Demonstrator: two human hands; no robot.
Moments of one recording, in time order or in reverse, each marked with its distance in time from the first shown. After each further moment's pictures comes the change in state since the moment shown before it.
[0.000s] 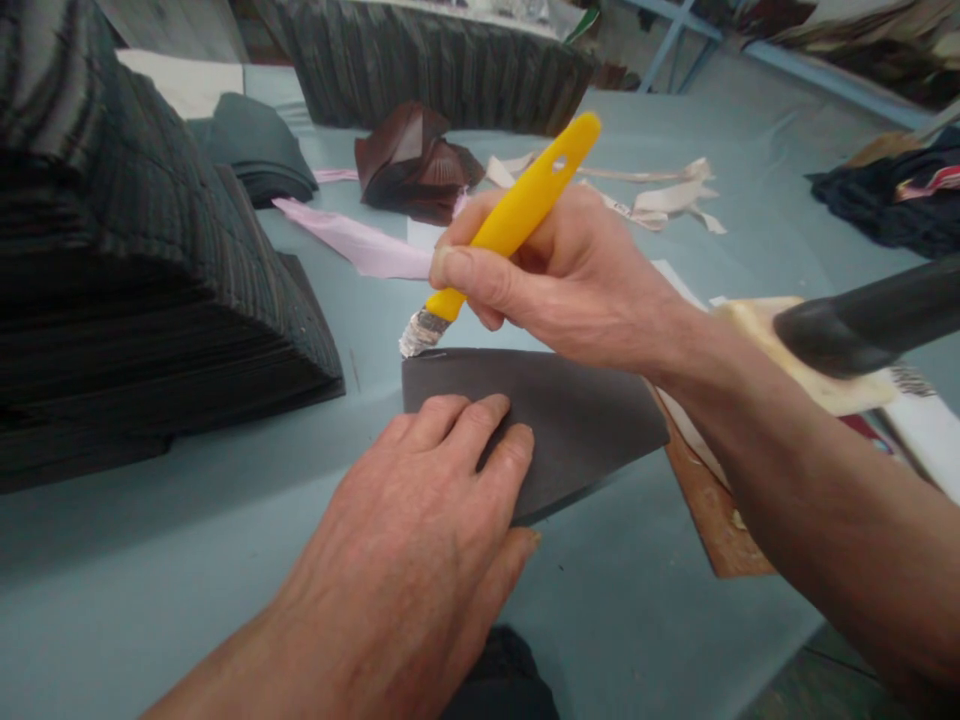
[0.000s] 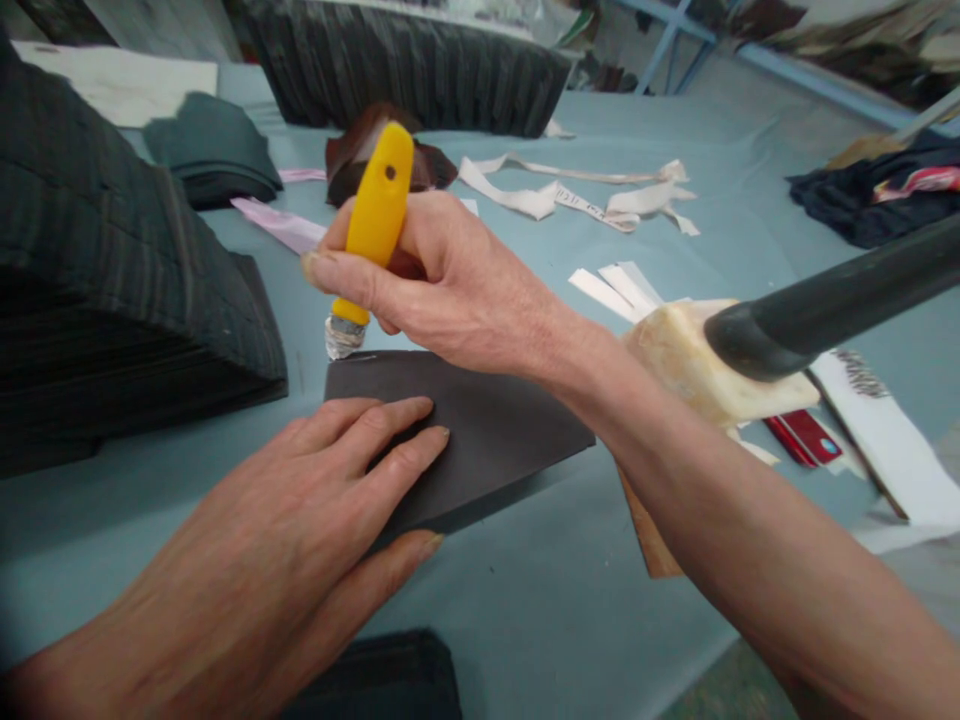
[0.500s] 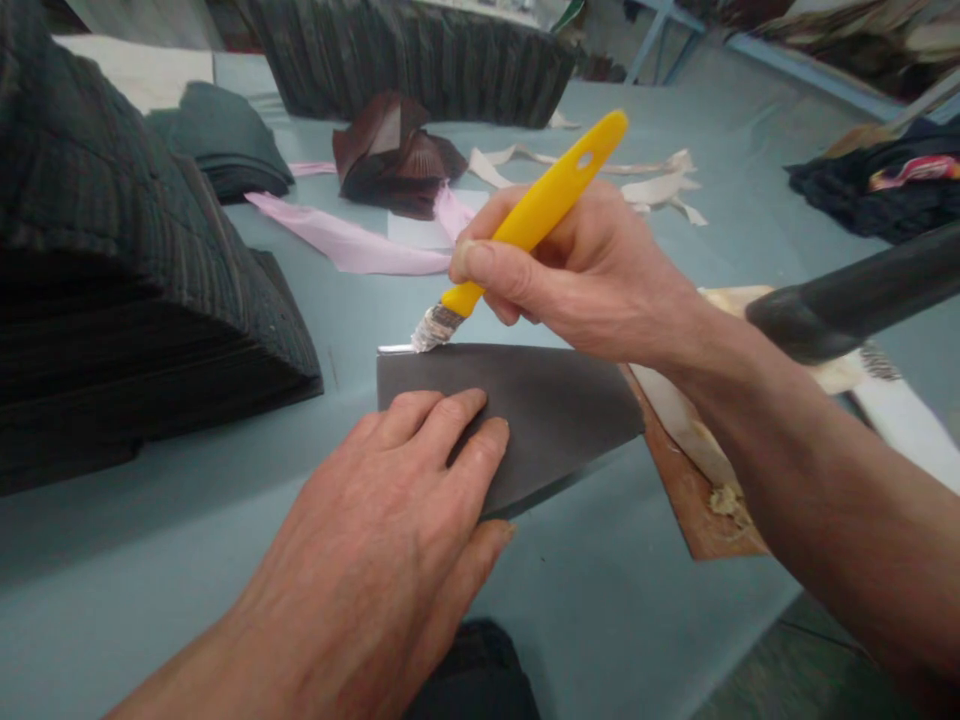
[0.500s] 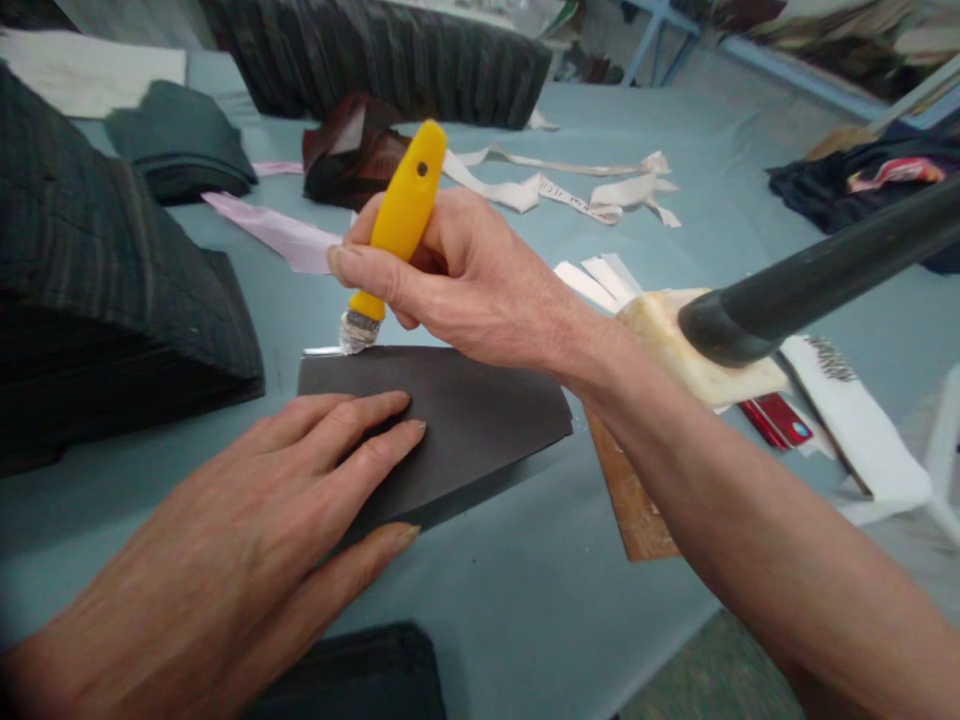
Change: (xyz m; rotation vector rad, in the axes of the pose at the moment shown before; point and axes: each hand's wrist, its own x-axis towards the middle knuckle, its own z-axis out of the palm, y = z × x) left_hand -0.001 -0.002 -0.003 -0.011 -0.002 0.015; right_hand -0.019 -0.003 -0.019 -0.070 0.053 0.092
